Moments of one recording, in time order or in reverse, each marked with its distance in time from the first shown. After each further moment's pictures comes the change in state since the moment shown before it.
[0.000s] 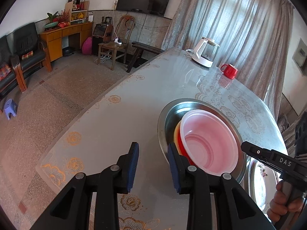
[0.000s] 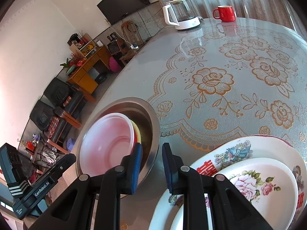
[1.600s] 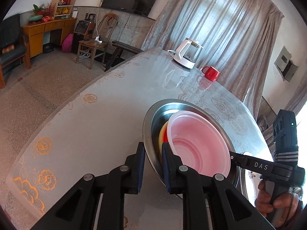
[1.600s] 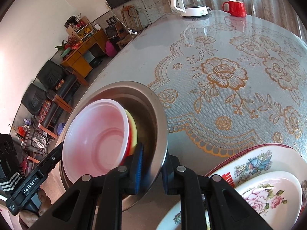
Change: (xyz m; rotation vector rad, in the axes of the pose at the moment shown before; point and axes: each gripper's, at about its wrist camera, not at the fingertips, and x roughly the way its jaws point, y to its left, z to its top) left arm 0.027 0.006 0.003 -0.015 -0.006 -0.195; right arm 0.038 0.012 0.002 -0.064 0.104 -0.068
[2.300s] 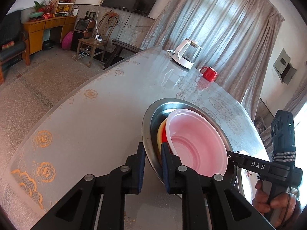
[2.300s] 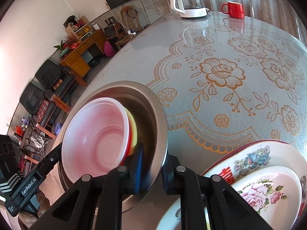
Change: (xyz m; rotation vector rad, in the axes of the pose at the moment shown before) left arm -0.008 0.000 -0.007 -0.010 0.002 -0.028; right arm -0.001 0.002 -0.002 -0.006 -0.003 -0.017
